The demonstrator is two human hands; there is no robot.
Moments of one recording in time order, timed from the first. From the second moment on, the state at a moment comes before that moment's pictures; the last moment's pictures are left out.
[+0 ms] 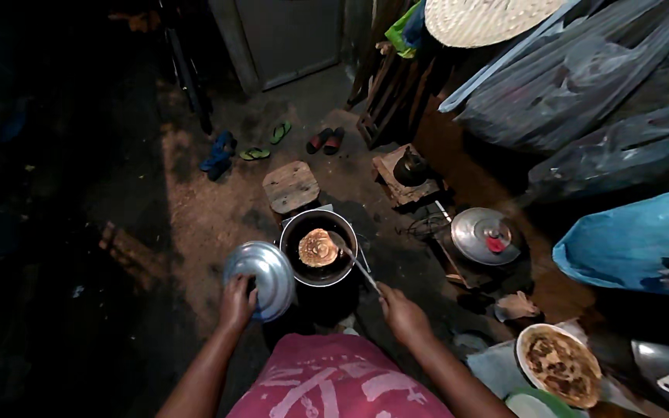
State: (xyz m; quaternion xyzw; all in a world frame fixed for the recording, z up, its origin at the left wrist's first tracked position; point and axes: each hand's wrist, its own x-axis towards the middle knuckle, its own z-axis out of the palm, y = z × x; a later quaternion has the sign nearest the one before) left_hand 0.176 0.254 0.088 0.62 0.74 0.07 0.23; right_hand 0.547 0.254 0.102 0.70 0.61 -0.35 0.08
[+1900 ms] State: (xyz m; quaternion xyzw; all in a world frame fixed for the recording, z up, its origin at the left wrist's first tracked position) left_hand 0.332 0.371 -0.025 0.81 0.55 0.02 0.20; right_hand 0.609 0.100 0.072 0.85 0.36 -0.38 -0.06
